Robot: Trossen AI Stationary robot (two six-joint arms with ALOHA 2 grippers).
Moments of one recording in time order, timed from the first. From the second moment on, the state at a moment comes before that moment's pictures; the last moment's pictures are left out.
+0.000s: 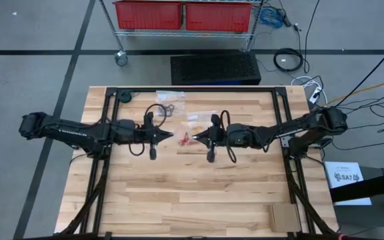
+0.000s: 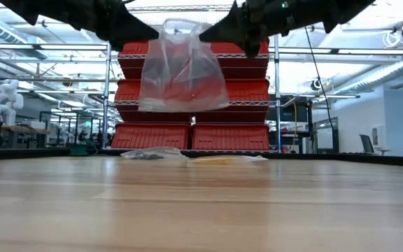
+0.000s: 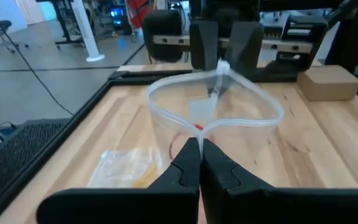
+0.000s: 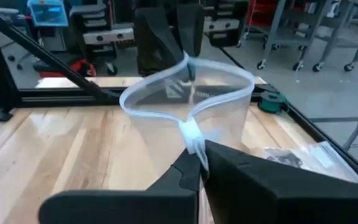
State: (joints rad) left arm -0.03 0.96 0.53 0.23 -0.16 0.06; right arm 0.07 1.49 0.83 0.47 0.21 0.01
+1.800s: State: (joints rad) left arm -0.21 1.35 0.53 0.28 0.18 -0.05; right arm 0.22 1.28 0.84 -0.04 0.27 0.25
